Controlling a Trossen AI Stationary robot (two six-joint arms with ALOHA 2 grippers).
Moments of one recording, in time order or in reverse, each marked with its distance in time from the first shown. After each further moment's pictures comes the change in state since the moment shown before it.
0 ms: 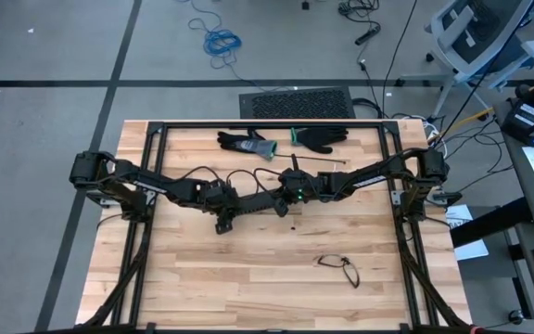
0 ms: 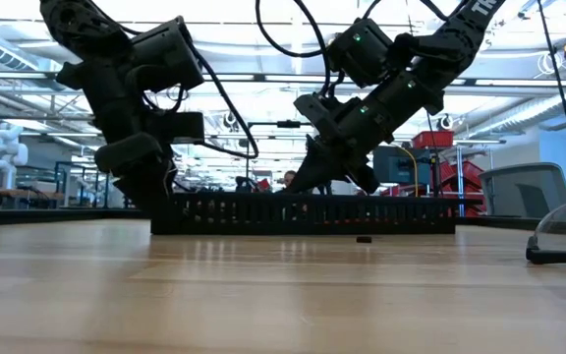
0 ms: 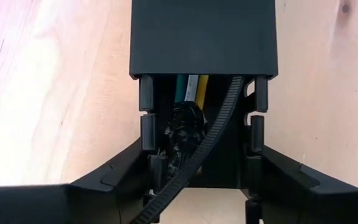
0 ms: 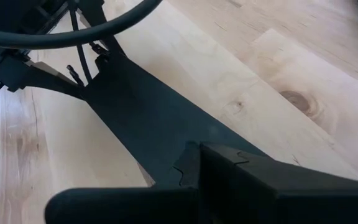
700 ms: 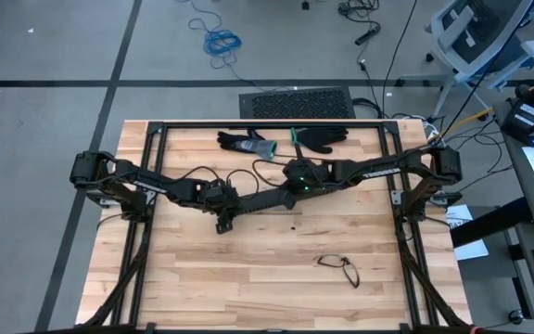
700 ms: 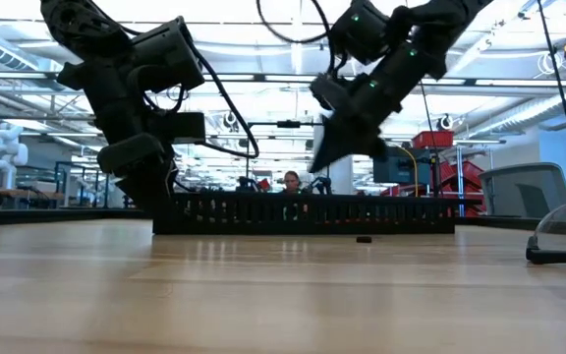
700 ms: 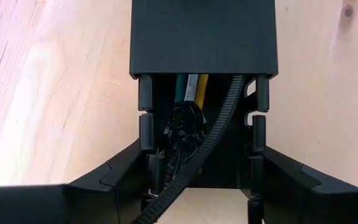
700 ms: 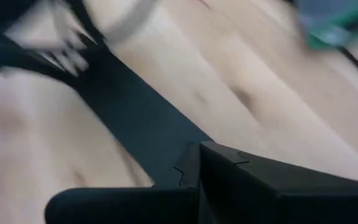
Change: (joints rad) left arm 0.000 0.000 0.001 0.006 -0.006 -0.002; right arm -0.053 -0.131 0.084 -0.316 -0.023 -0.110
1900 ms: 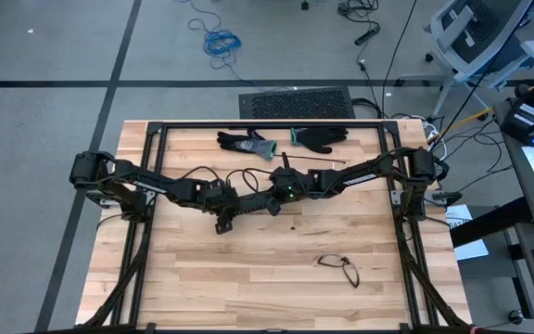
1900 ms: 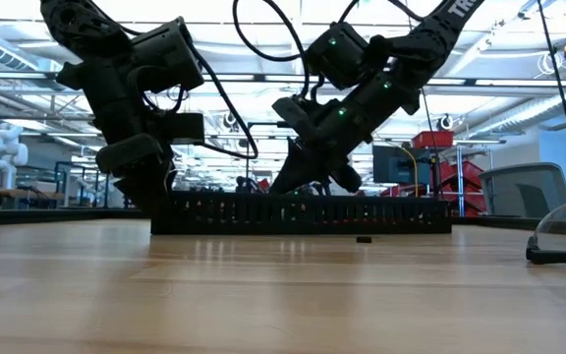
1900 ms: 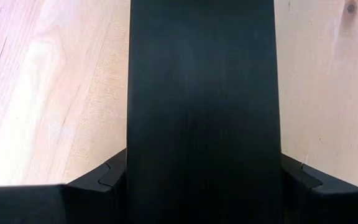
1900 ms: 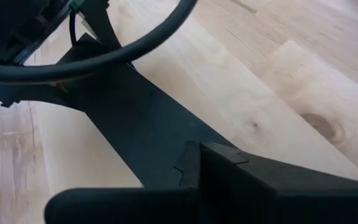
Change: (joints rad) left arm 0.001 0.000 0.000 -0.006 0.000 0.000; right arm 0.042 0.254 0.032 0.222 -0.009 0.087
